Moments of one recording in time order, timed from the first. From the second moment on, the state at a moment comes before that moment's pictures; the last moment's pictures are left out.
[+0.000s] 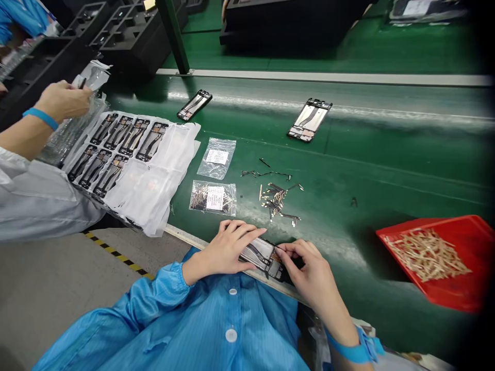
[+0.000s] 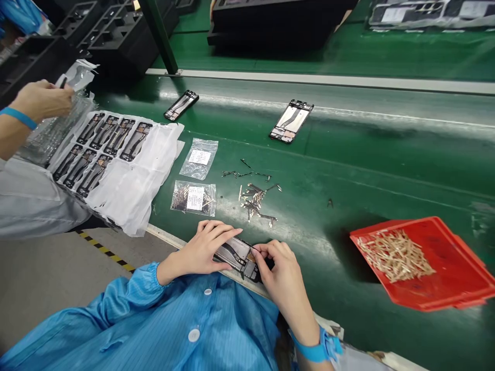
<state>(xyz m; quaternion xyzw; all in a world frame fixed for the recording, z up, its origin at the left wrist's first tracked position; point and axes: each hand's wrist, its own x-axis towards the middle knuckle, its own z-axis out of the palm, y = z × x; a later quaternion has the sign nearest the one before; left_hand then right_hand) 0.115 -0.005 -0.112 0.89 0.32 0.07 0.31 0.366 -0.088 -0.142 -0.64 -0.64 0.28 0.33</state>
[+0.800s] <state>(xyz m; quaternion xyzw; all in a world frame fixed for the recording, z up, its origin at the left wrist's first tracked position) 0.114 0.003 -0.090 0.90 0.21 0.23 0.30 0.349 -0.111 -0.106 -0.66 -0.37 0.51 0.41</state>
